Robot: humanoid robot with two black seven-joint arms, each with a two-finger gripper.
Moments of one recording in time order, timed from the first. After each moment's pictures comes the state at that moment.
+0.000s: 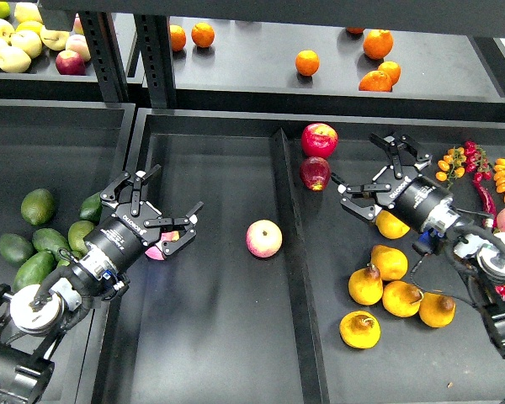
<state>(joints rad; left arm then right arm) -0.13 0.00 -1.31 -1.15 -0.07 -0.39 0.39 0.42 -0.15 1.26 1.00 0.20 0.30 -0.49</state>
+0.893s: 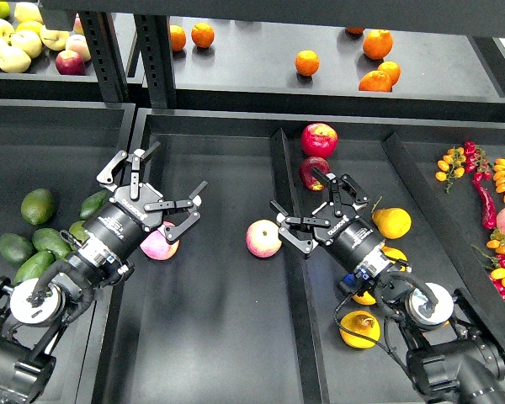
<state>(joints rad) -0.19 0.00 -1.31 -1.19 -0.07 -0.44 0.36 0.26 0.02 1.28 1.00 0.20 0.44 -0.49</state>
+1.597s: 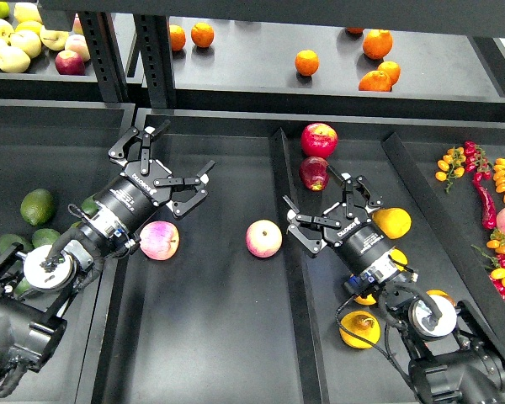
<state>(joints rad) -0.31 0.00 -1.28 -1.05 -0.08 -0.46 0.36 0.18 0.01 1.28 1.06 0.20 0.49 -0.42</state>
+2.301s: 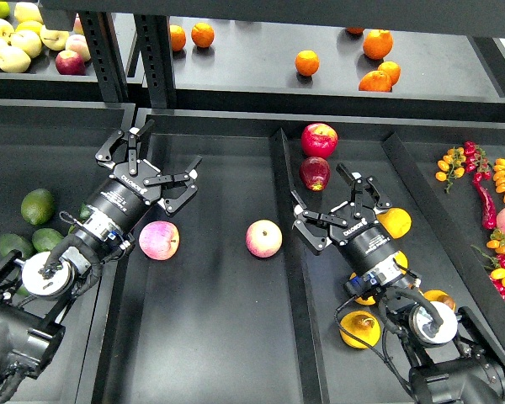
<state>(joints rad) -0.28 0.00 -1.29 -1.05 -0.08 -0.46 0.23 0.18 0.01 1.29 1.08 0.21 0.49 -0.31</state>
